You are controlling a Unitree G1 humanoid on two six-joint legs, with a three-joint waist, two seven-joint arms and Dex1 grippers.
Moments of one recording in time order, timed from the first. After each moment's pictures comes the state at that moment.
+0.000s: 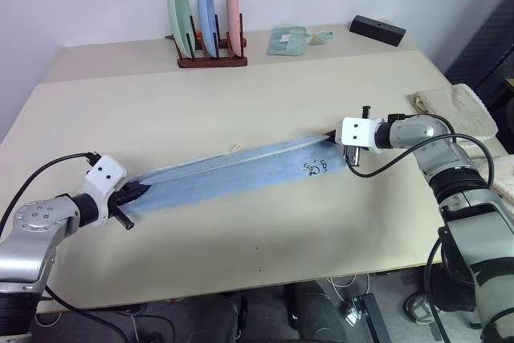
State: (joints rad) left arm -0.03 0.85 0.21 -0.08 -0.29 0.43 -0.78; right arm -0.94 -0.69 0.30 0.95 -0.24 -0.53 0.93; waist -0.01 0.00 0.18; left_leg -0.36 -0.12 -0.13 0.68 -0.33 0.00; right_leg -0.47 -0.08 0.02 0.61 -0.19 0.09
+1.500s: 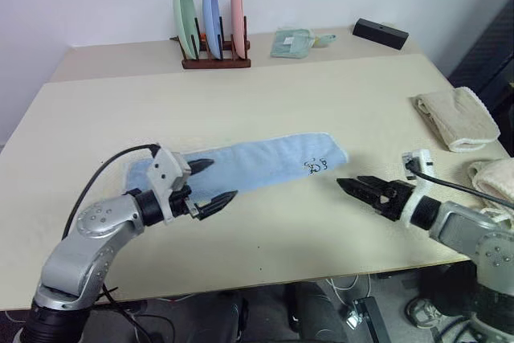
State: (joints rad) left arm -0.05 0.62 0.03 -0.53 -0.53 0.55 -0.73; right arm -0.16 -0.39 -0.49 -0.35 0.90 1.22 0.35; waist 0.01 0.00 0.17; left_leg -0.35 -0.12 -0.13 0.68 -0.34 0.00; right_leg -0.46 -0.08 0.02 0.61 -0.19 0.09
